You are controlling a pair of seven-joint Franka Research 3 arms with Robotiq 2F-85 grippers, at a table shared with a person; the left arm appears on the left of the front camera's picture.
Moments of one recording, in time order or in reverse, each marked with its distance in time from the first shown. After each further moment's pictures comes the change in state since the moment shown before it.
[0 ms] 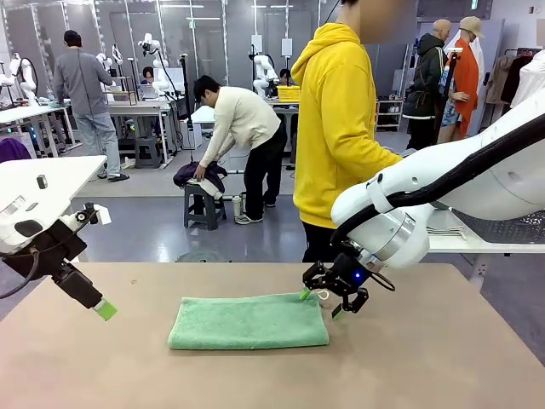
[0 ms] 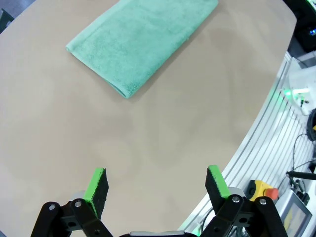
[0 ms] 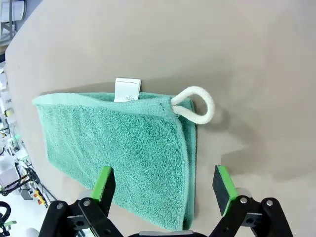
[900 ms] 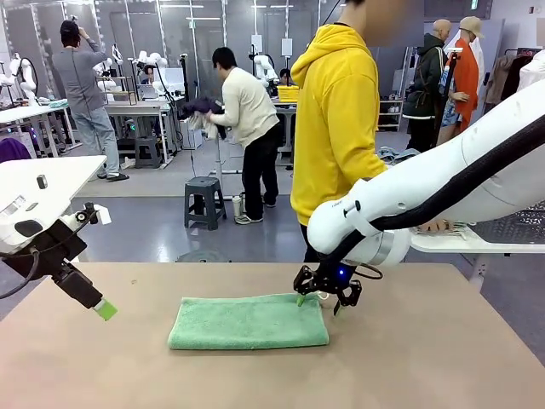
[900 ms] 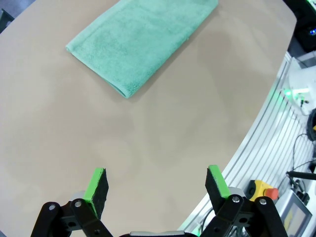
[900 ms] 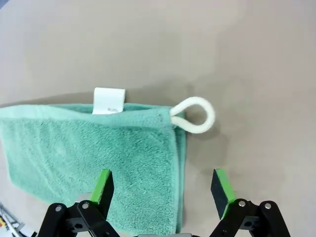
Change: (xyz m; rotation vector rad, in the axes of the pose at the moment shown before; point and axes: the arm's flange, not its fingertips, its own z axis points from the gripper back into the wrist) left arm 0.000 0.000 0.000 0.000 0.000 0.000; right arm -0.003 0.040 -0.011 -0.288 -0.046 0.053
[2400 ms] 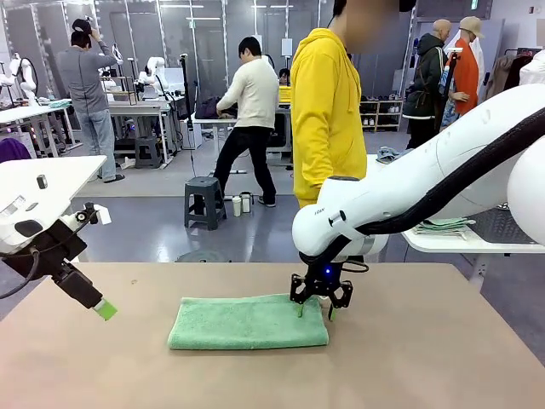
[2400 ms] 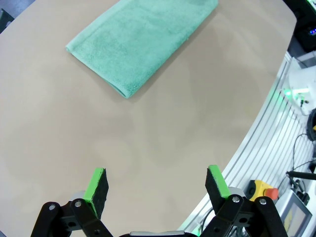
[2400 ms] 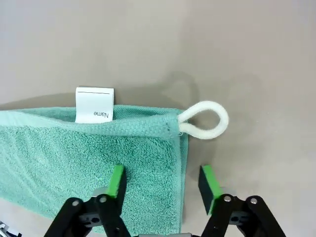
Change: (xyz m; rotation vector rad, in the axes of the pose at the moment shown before) left arm 0.000 0.000 0.000 0.000 0.000 0.000; right arm 0.012 0.026 -0.017 -0.159 0.107 0.010
